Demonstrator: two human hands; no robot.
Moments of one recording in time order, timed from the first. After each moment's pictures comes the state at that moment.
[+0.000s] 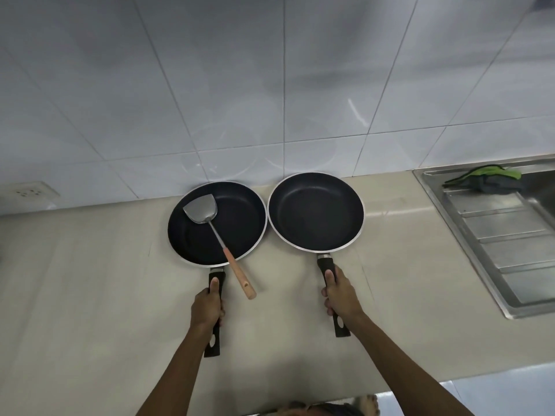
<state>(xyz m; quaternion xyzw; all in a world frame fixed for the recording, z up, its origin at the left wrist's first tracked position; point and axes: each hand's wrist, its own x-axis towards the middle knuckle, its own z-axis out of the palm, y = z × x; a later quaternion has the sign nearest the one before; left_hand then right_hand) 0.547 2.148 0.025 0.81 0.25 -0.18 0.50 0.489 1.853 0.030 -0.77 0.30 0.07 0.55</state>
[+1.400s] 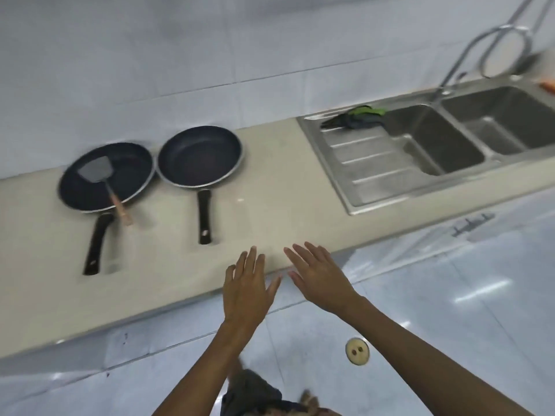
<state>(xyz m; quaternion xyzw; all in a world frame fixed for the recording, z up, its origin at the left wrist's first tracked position) 0.237 1.845 0.071 0.97 -0.23 0.00 0.10 0.184 1.662 0.077 -0.99 -0.04 -0.06 0.11</state>
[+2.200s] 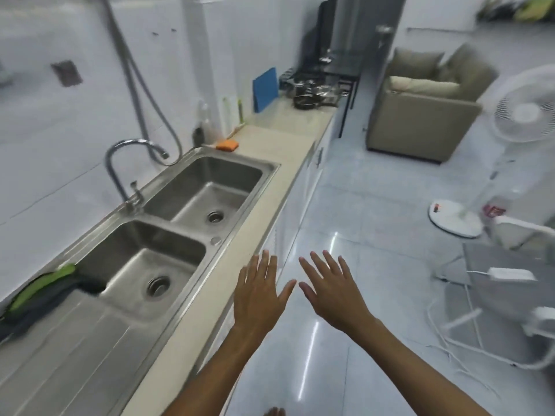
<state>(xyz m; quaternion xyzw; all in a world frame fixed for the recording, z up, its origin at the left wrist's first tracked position) 0.121 1.132 0.142 0.75 -0.65 -0.05 0.11 -0.056 1.088 0.163 -0.88 0.48 -0.06 0.04</state>
